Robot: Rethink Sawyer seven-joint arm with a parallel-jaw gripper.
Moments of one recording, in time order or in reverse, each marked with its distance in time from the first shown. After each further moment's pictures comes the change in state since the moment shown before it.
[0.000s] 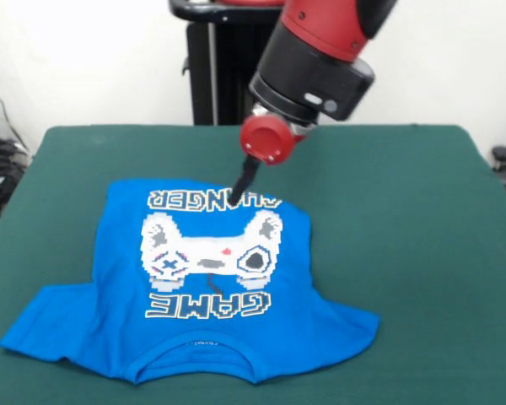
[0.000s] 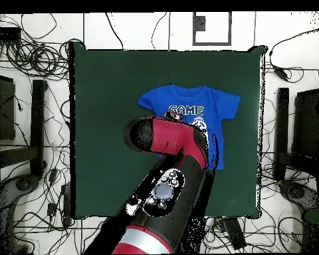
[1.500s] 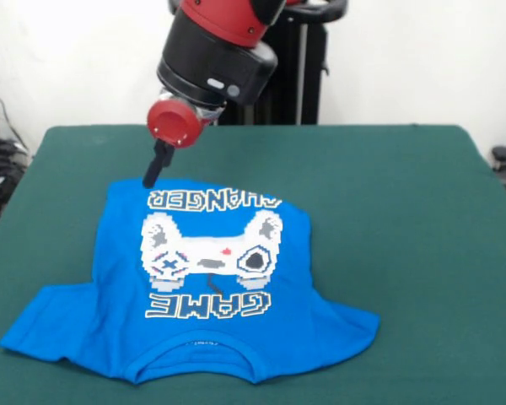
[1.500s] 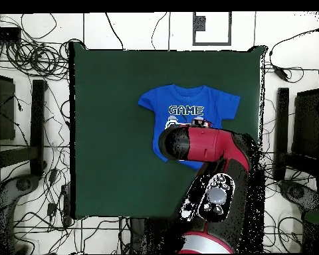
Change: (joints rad) arm -0.202 -0.099 0.140 0.030 -0.305 -0.006 0.000
